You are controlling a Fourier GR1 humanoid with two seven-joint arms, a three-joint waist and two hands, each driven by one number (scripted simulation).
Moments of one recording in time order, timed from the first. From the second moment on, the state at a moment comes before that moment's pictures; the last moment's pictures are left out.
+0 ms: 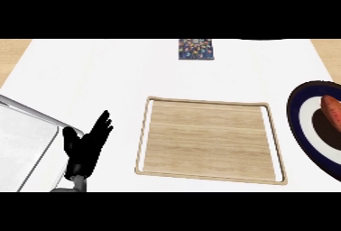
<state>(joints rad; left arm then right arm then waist) 0.02 0.08 -0.08 -1.45 0.08 0.04 0.22 -0.38 -0.81 -0.68 -0.22 -0.12 0.36 -0.83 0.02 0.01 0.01</state>
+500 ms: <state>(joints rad) 0.04 0.08 -0.07 -1.47 0.08 0.04 0.24 -0.17 -0.82 -0.62 -0.30 -0.08 0.43 -0.88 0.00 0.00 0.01</state>
